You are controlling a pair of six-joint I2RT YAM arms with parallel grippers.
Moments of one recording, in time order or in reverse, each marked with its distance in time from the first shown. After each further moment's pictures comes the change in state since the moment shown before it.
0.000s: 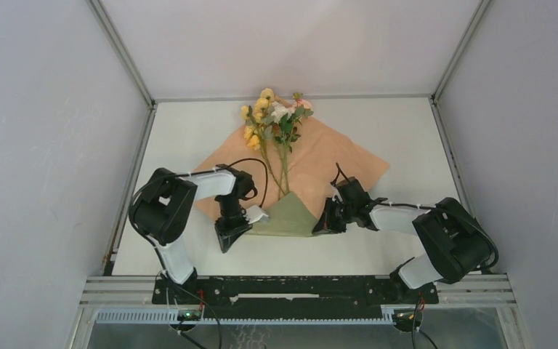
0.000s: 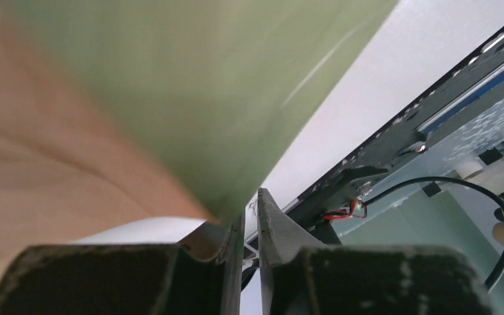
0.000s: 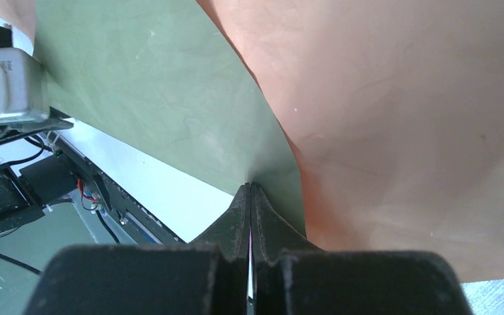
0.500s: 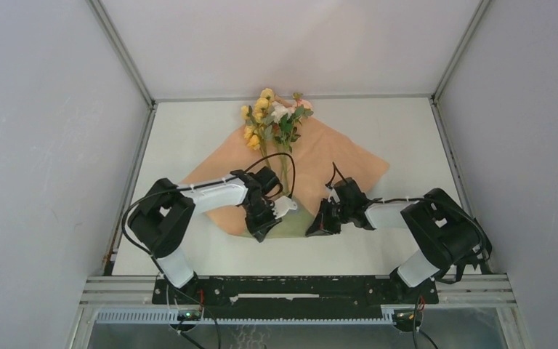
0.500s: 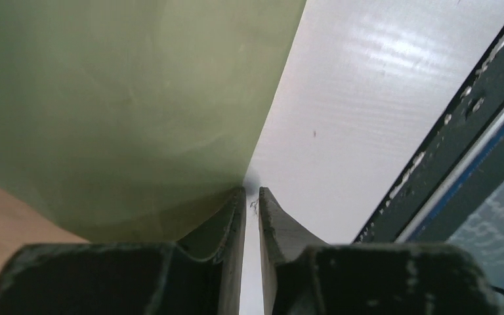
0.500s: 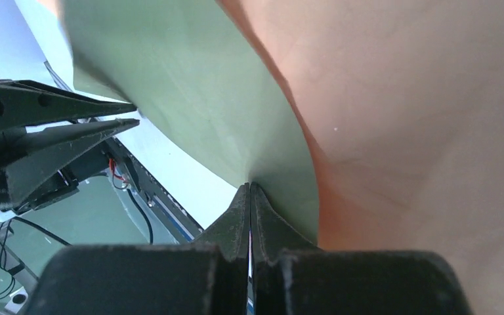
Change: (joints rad) left arm -0.208 -0.089 0.026 0.352 0.103 -0.072; right arm 0.005 0.099 -0.006 0.137 -0.127 0.063
